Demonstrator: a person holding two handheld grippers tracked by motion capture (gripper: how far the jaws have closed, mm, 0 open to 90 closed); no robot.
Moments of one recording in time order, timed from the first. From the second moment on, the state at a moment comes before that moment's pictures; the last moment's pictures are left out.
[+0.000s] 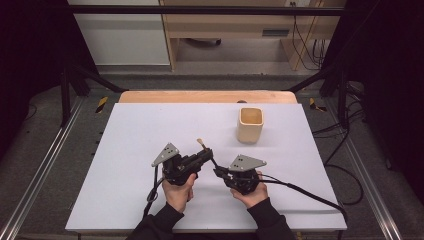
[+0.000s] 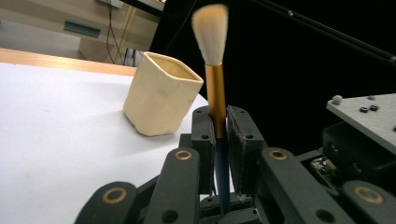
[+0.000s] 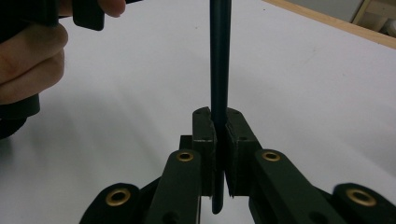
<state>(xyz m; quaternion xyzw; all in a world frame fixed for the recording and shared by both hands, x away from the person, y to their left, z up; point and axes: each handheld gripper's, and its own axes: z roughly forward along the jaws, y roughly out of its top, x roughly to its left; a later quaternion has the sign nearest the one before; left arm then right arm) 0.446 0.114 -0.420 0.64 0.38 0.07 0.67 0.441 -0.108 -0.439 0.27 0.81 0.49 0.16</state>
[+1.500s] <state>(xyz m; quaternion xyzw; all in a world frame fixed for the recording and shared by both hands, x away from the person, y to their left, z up) 0.435 0.094 -0.415 0.70 0.33 0.12 0.62 0.435 -0.113 -0.427 0.29 0.78 0.53 0.17</state>
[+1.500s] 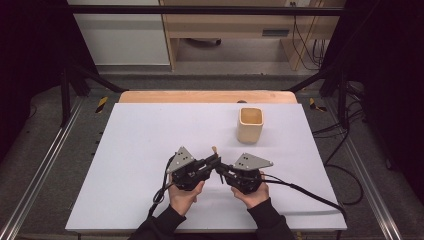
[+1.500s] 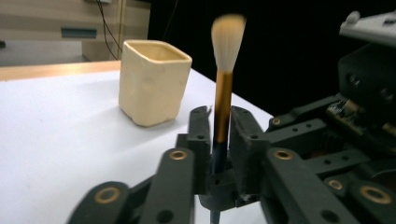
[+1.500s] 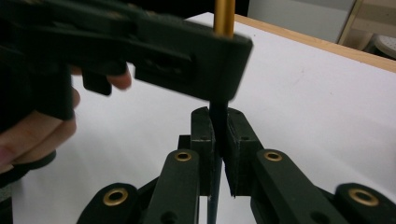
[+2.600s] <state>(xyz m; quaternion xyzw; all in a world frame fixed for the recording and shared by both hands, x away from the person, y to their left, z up) 0.432 0.194 -0.411 0.73 0.35 0.19 0.55 0.453 -0.129 -0.404 0.32 0.74 0.55 0.21</state>
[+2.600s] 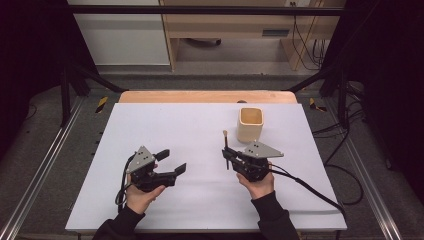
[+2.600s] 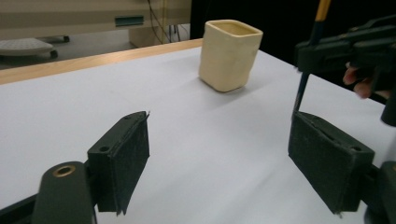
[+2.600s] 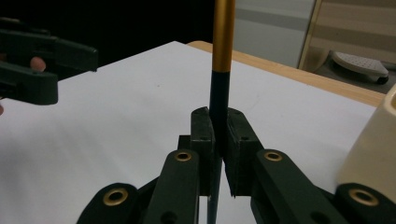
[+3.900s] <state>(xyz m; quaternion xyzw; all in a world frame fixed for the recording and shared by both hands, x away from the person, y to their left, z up) 0.440 0.252 -0.444 0.73 0.42 0.23 0.48 0.527 -0.180 -0.345 0.42 0.65 0.56 0.32</state>
